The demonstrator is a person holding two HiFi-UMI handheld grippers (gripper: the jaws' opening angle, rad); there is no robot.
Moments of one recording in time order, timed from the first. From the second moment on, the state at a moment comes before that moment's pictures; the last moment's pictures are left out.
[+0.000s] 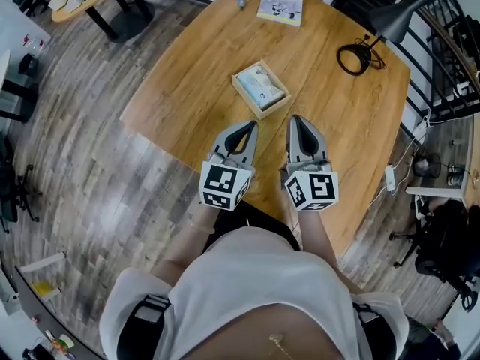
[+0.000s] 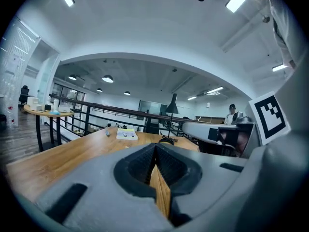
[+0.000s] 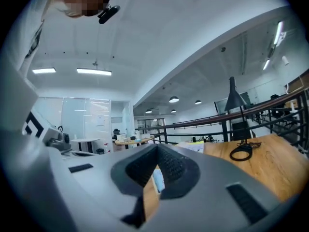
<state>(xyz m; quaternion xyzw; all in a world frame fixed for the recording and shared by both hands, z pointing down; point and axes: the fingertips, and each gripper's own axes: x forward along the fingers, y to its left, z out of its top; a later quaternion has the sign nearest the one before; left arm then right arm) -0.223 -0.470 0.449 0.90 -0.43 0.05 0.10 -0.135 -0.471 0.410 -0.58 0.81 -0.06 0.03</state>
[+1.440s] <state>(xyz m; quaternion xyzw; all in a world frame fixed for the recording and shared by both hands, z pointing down) -0.184 -0.455 0.453 0.92 -0.38 0.04 0.11 -0.120 -0.434 0.415 -0.61 0.79 -0.06 0.02</state>
